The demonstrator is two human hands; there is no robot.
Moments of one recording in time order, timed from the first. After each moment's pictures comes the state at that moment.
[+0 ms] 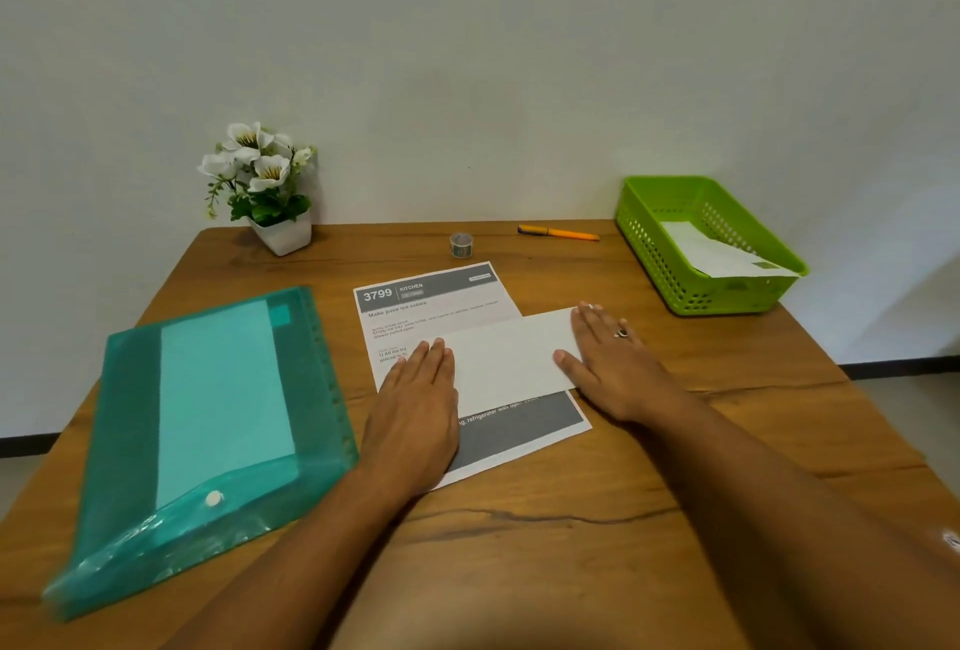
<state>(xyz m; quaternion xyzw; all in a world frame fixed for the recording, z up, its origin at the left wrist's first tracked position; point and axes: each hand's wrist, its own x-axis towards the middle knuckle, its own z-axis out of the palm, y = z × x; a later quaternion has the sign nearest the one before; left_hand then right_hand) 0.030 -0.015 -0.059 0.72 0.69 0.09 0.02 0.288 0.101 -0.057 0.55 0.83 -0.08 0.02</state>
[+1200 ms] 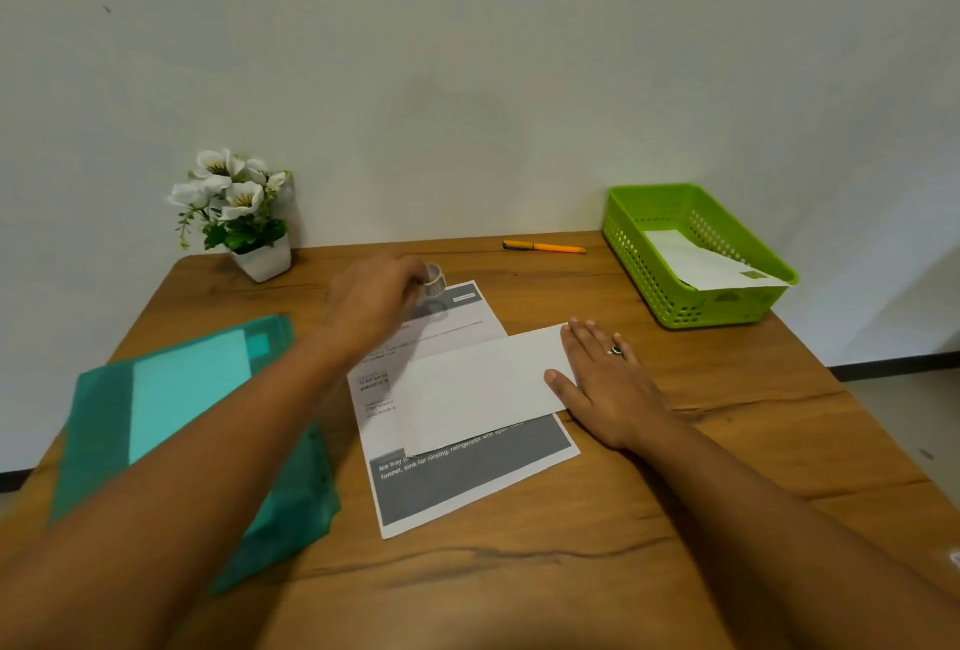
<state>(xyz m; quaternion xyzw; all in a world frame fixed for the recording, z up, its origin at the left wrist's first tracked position) -0.017 0.113 0.029 0.74 0.65 0.16 -0.04 0.295 0.104 -0.067 0.55 0.83 -0.07 -0.03</state>
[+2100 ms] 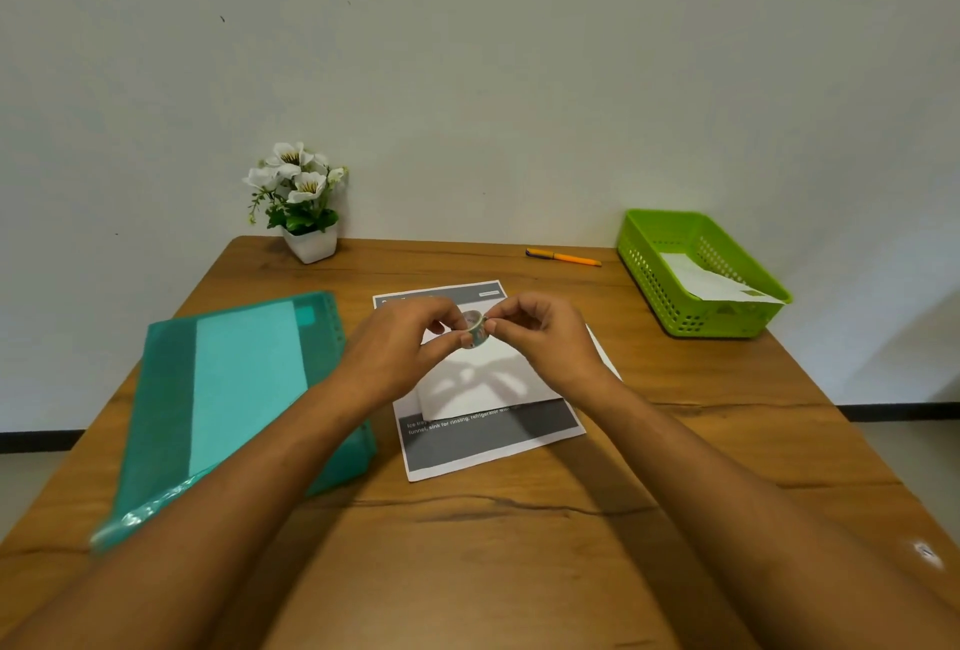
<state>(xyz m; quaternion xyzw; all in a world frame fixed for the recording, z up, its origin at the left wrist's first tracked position) -0.011 -0.001 0.028 0.73 0.60 0.31 0.10 0.195 0.051 0.022 0.42 0.70 -0.41 -0.40</state>
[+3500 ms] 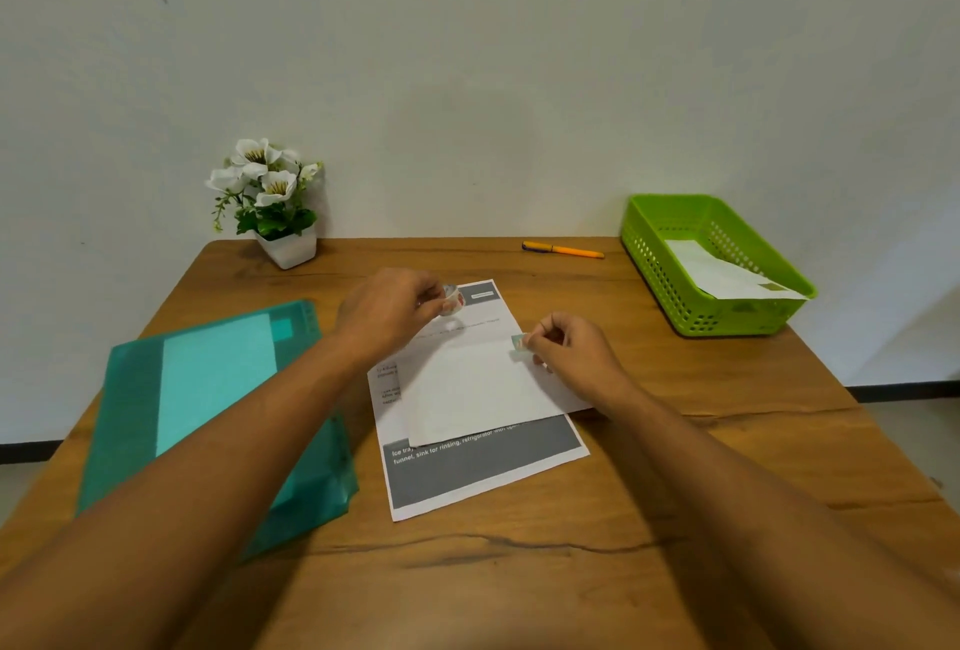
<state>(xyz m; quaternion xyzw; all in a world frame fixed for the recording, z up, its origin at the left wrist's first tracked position) -0.024 0.089 0.022 0.72 0.67 0.17 0.04 0.230 0.111 -0.032 0.54 0.67 -0.39 -0.32</state>
